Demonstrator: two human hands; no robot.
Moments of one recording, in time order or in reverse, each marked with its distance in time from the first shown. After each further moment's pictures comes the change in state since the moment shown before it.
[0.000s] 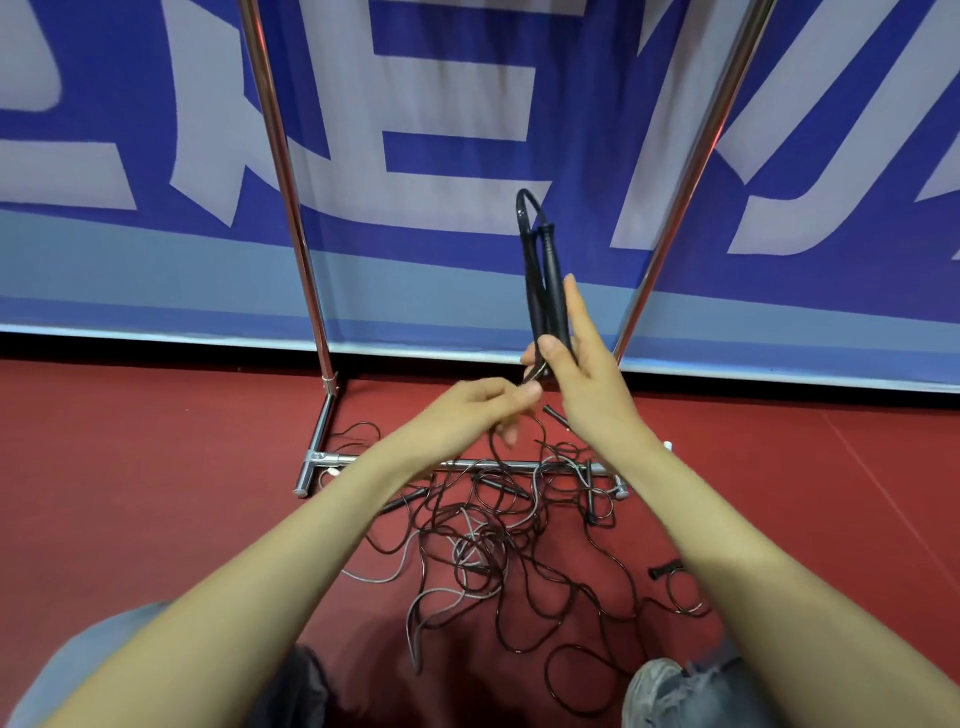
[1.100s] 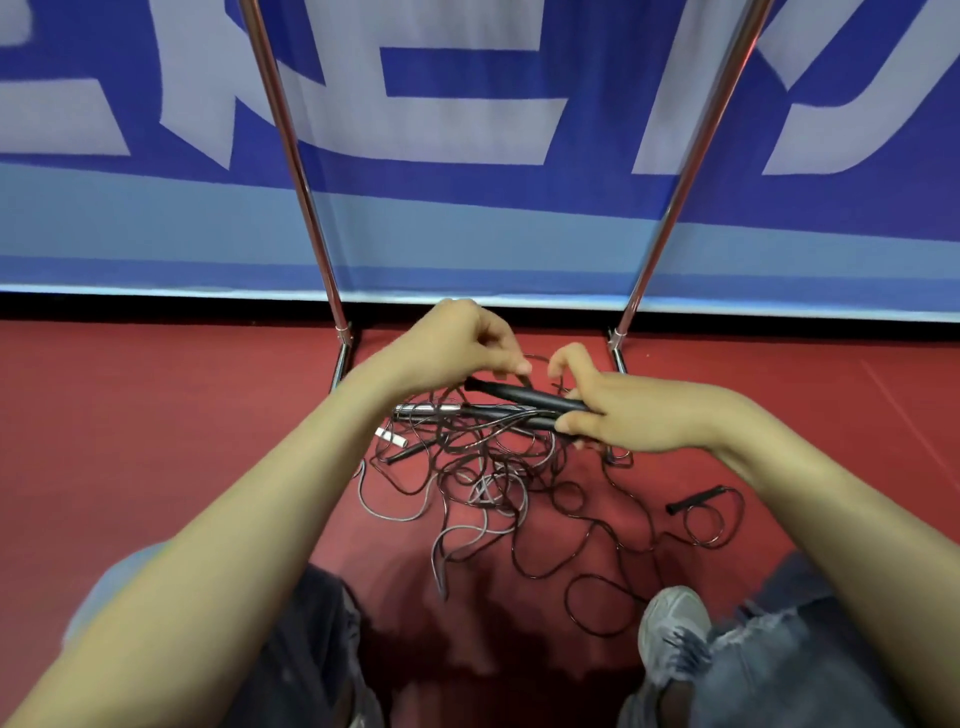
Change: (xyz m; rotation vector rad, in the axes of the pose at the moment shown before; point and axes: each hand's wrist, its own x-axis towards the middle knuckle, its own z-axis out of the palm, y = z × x) left_hand -0.008 0.003 -0.024 0.448 -0.005 0.137; right_hand -0.040 0.006 -0.025 -0.699 -0.892 0.223
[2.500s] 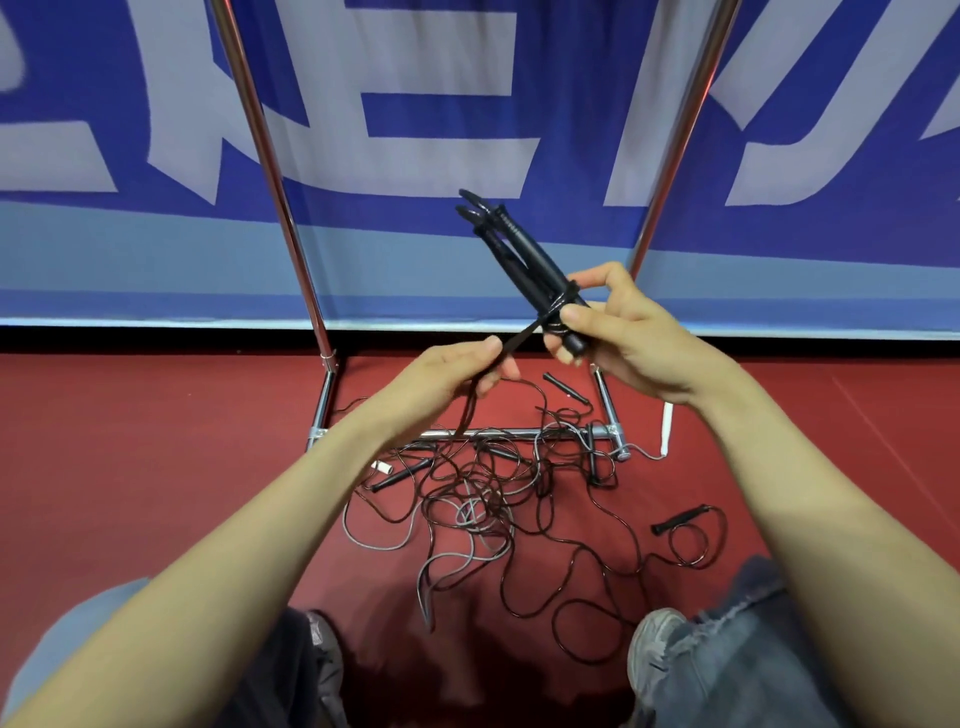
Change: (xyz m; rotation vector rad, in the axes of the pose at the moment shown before) left_hand -0.002 -0.006 0.022 -0.635 -0.011 -0.015; right_hand -0.004 0.008 -0.047 1.099 0.406 -0.379
